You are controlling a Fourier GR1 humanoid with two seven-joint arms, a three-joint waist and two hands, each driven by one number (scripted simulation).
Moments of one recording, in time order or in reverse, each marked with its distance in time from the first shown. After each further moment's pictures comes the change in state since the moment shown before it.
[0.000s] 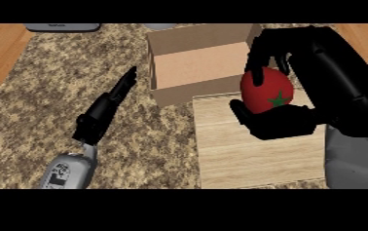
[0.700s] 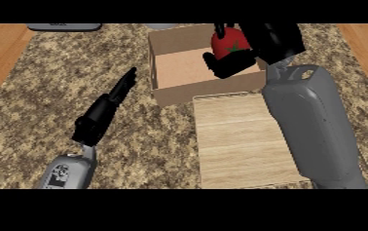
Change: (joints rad) left arm 0.010 -0.010 0.014 -0.004 -0.015 -0.019 -0.014; right arm -0.208 0.043 0.006 0.503 0.185 -0.231 -0.153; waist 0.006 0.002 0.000
